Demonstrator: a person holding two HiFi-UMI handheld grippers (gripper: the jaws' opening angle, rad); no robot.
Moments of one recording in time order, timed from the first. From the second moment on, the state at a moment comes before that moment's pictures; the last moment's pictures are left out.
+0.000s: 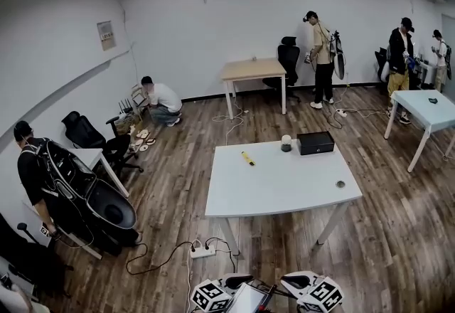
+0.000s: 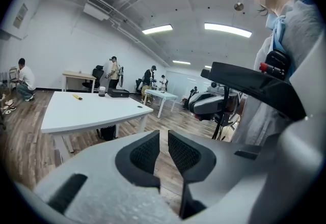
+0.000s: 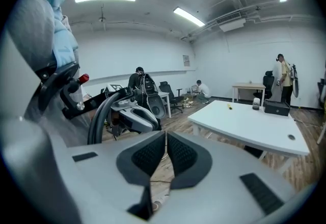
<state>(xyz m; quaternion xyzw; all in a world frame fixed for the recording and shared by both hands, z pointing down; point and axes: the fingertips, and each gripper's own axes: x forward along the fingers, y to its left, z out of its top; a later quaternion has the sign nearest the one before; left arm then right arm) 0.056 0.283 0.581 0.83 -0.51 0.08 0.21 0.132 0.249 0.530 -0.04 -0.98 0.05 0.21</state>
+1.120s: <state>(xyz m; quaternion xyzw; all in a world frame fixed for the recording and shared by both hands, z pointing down) -0.076 0.241 0.602 0.85 -0.47 0.11 0.24 -0.004 0.198 0.537 -0.01 -0.97 0.07 0.24</state>
